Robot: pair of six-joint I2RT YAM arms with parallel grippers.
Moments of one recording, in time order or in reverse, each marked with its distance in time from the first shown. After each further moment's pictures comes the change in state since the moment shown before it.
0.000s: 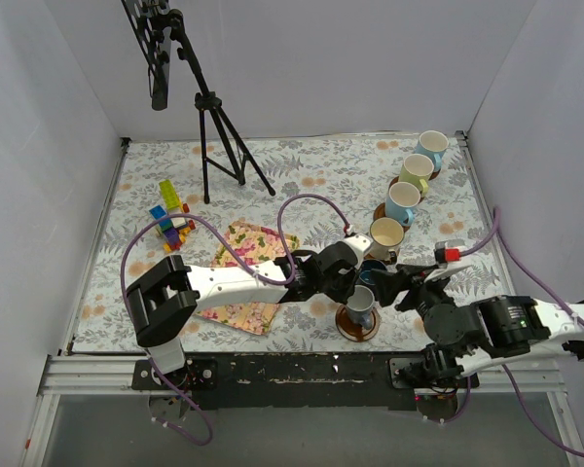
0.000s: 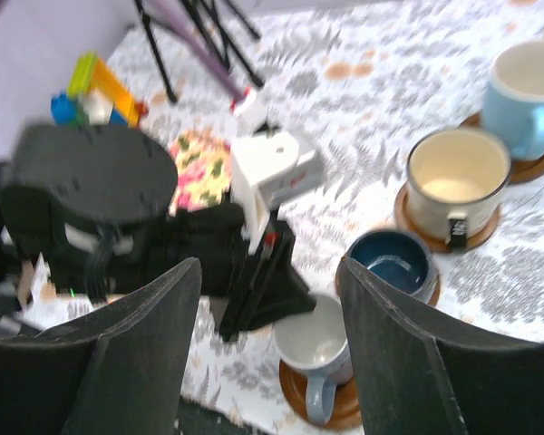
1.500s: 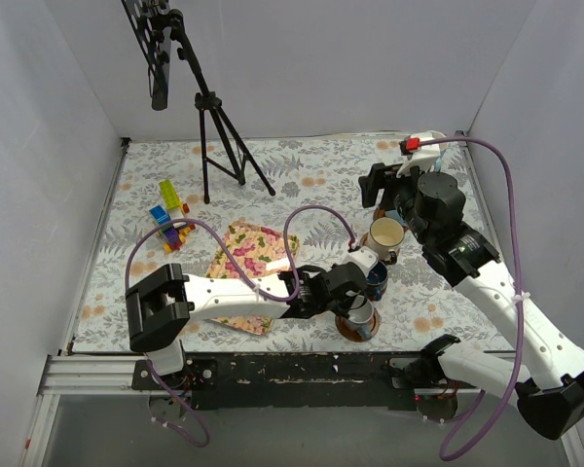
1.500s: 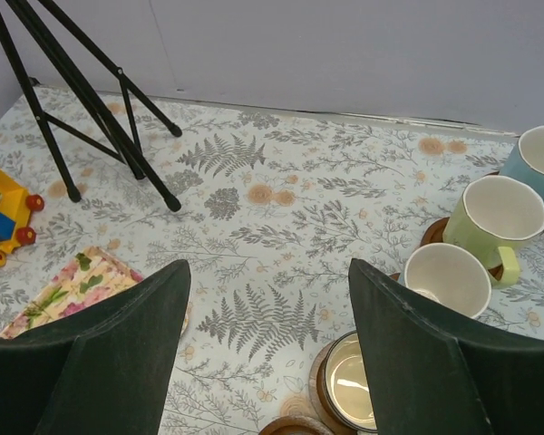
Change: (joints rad) left arm -0.109 -0.024 0.011 -0.085 -0.190 -0.041; right arm -1.154 0.489 0.259 0.658 -0.945 -0.742
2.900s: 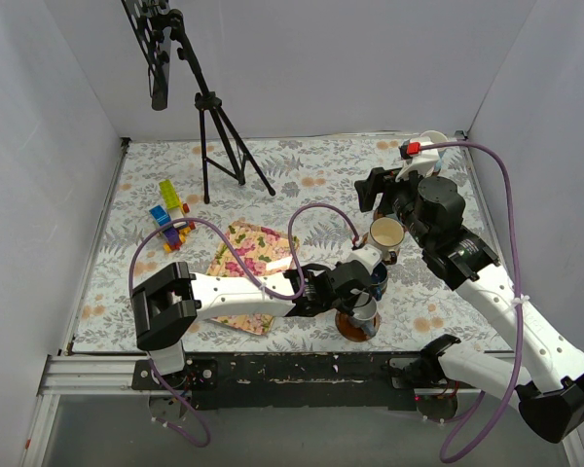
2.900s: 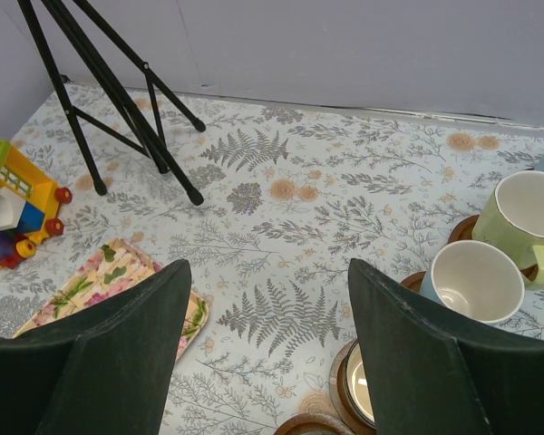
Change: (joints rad) left arm -0.006 0.037 0.036 0.008 -0.011 0.002; right arm -0.007 -0.026 -0.048 0.030 -0.060 0.047
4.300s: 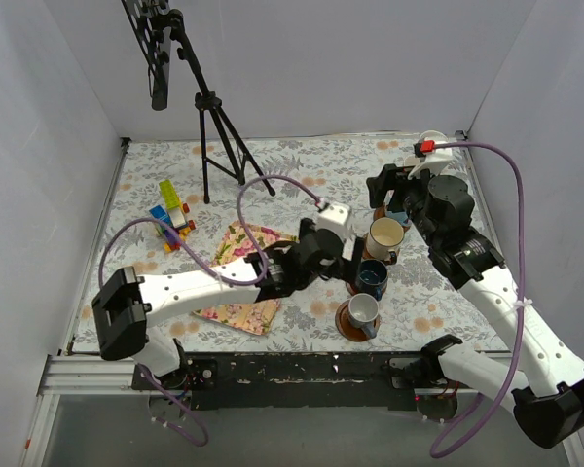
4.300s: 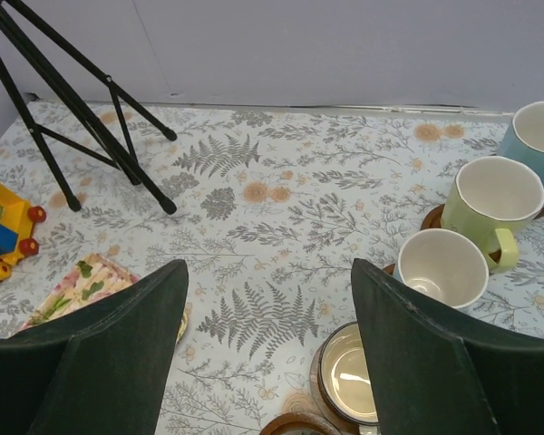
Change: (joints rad) left arm 0.061 -0.176 -0.003 0.051 -0.146 -0.018; right arm -0.068 -0.014 -0.009 -0.005 -0.005 0.014
